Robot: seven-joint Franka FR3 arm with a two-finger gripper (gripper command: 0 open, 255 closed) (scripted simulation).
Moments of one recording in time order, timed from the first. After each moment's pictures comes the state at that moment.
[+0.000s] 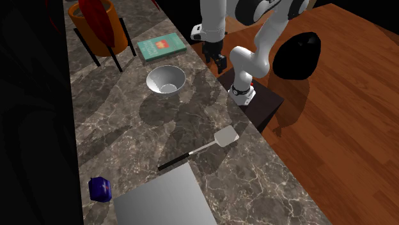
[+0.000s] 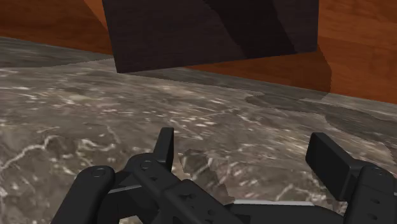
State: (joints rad) arm -0.02 -0.81 -0.06 -2.35 -0.03 1.45 0.08
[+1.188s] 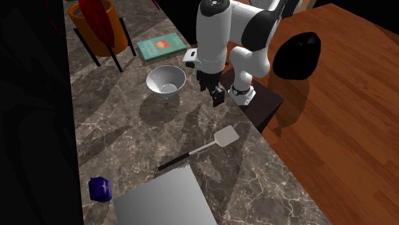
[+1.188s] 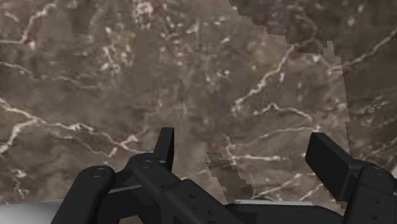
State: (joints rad) arm 0.03 -0.35 0.16 -1.97 0.06 1.61 0.39
